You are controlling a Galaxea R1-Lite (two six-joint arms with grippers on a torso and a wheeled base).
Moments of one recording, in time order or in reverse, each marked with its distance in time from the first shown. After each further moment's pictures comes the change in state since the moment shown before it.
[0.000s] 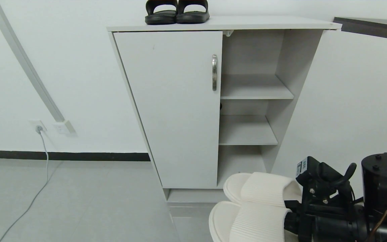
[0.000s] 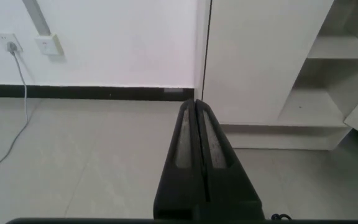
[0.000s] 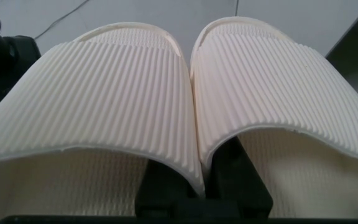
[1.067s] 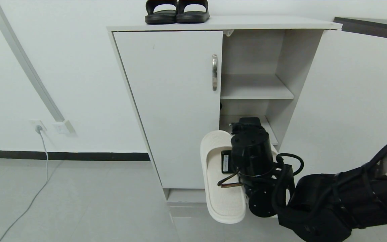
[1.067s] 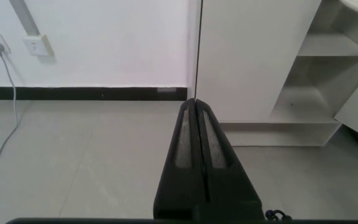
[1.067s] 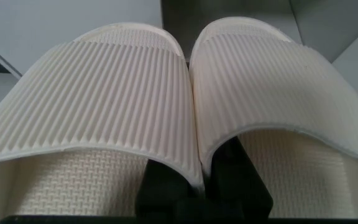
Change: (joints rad) left arm 0.000 0.000 0.002 0.000 -0.007 -0.006; right arm 0.151 0.515 -0.595 -0.001 -1.088 0.344
